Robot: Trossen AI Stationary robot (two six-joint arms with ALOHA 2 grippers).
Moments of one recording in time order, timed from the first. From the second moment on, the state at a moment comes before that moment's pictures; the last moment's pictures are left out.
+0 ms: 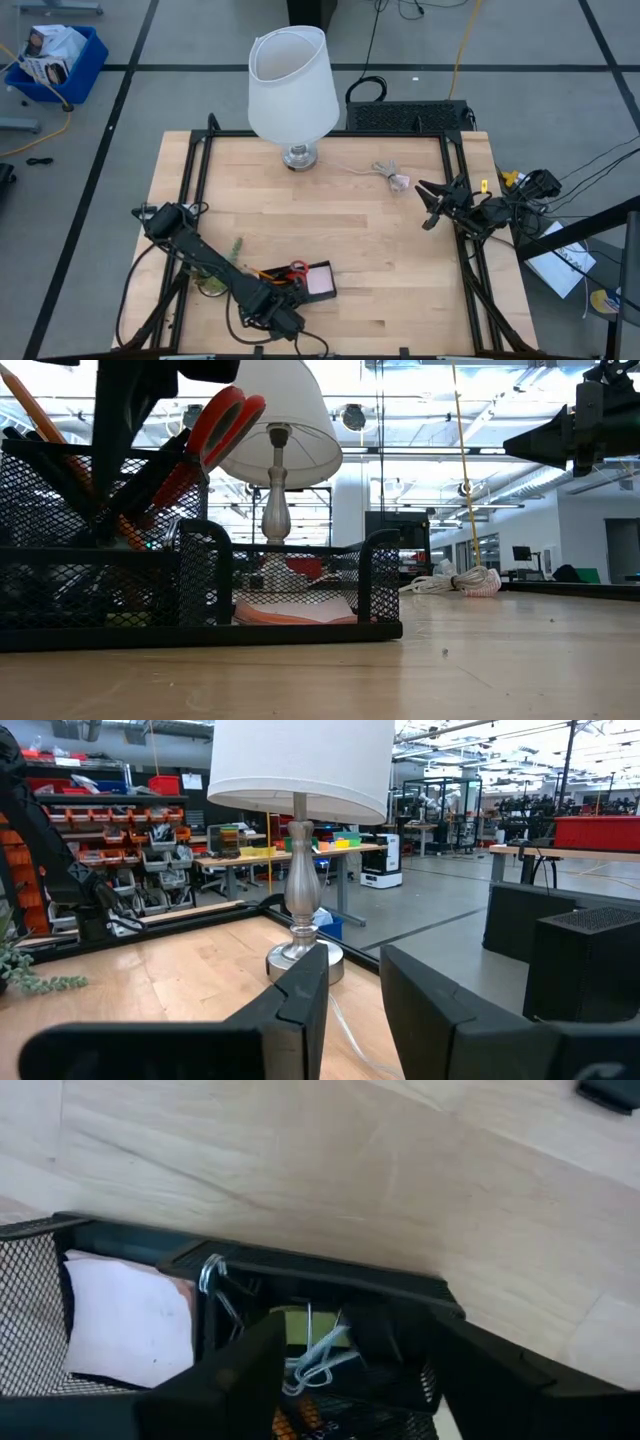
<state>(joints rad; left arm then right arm) -0.63 2.01 1.61 -1.05 -0.04 0.57 0.51 0.03 0.02 0.21 1.12 -0.14</state>
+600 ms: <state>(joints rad) -0.72 1.99 1.61 -0.75 -0.13 0.44 0.51 0.03 0.02 0.21 1.12 -0.14</state>
